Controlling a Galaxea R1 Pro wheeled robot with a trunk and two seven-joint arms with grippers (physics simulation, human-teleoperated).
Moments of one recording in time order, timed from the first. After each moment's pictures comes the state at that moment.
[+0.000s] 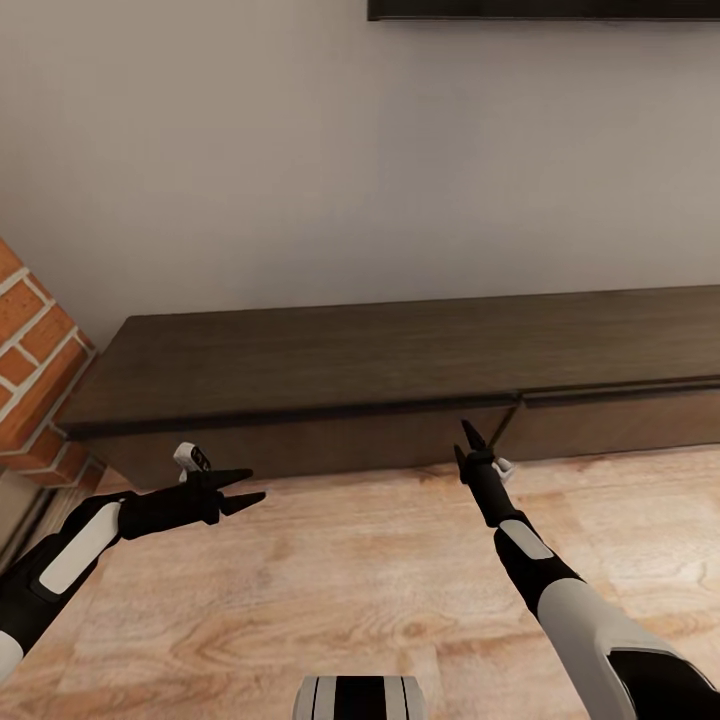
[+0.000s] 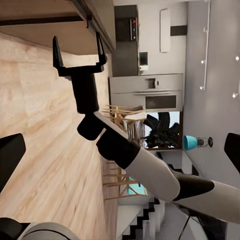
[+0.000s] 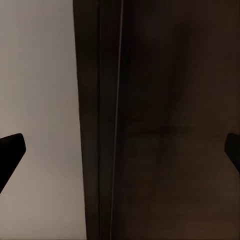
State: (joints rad) left arm -0.62 0.49 -0.33 -1.04 1.13 1.00 -1.05; right arm -0.81 -0.03 -0.05 -0.34 -1.36 0.12 0.83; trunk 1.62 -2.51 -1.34
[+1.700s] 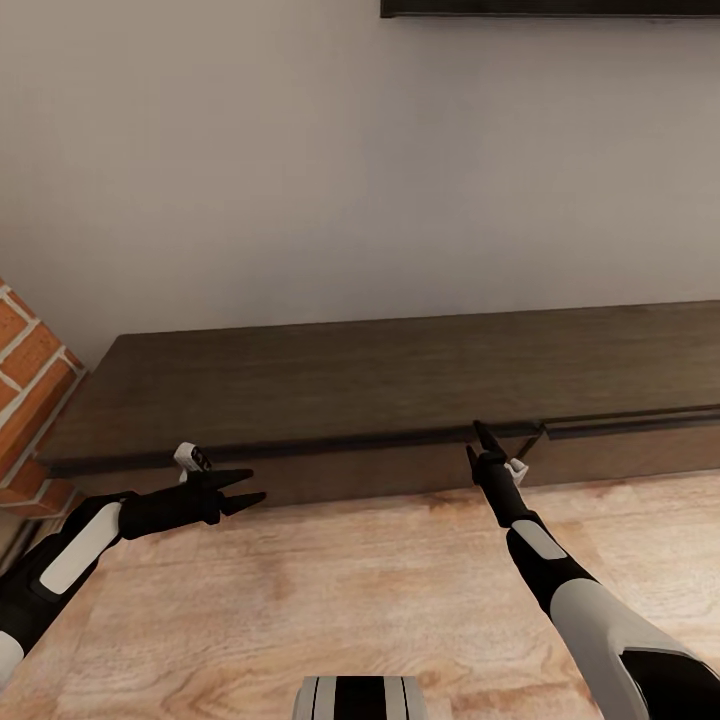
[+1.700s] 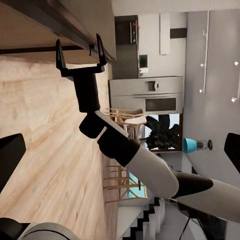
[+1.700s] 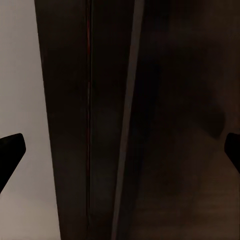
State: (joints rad) left arm -0.62 0.49 -0.33 -1.04 1.13 1.00 -1.05; right arm -0.81 -0.07 -0.05 -0.34 -1.38 0.12 0.83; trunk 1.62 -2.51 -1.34
